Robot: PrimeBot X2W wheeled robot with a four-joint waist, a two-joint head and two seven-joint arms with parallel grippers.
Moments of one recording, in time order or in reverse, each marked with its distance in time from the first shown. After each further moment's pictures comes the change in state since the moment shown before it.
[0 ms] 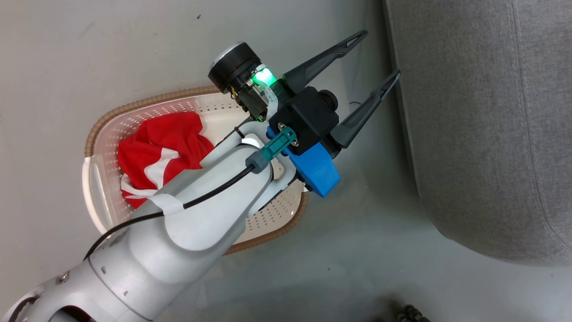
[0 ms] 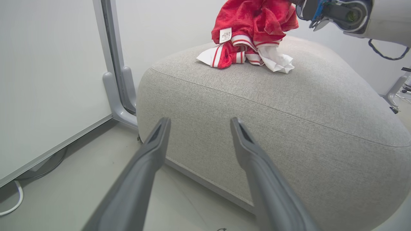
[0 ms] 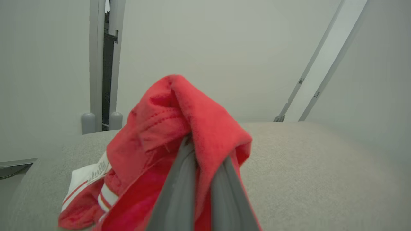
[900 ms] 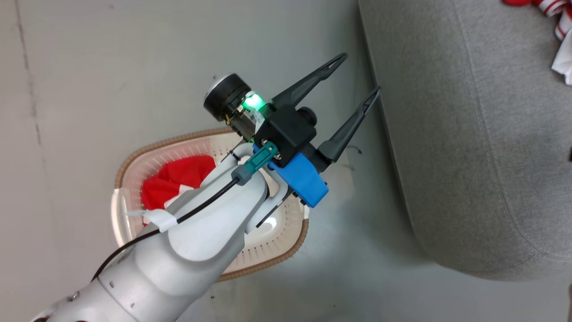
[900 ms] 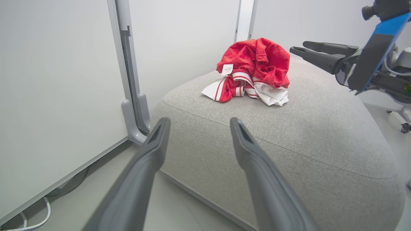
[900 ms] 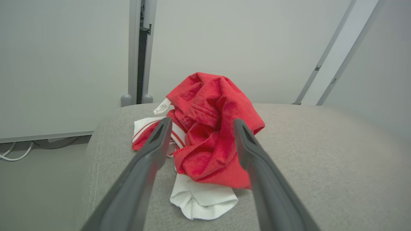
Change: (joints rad) left arm 0.076 -0.021 0.019 0.066 -0.051 0.023 -0.076; right arm 0.370 0.174 0.064 -0.194 -0.022 0.000 0.000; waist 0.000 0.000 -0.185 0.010
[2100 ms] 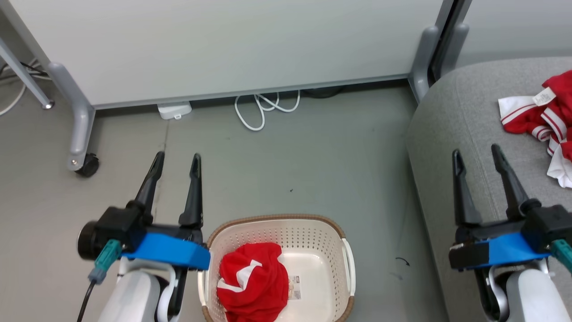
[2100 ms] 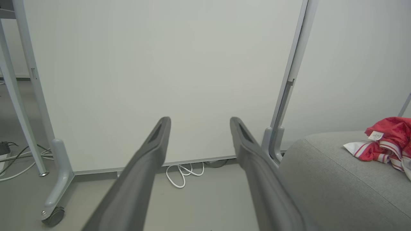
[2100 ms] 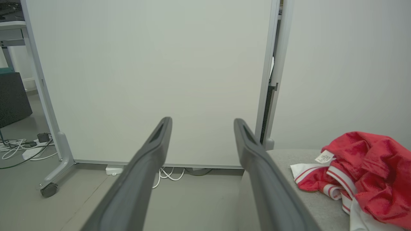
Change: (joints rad) left arm 0.633 0.013 0.649 -0.157 0.082 0.032 -0.011; right arm 0.387 0.112 0.377 -0.189 0.089 0.000 0.000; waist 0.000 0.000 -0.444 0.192
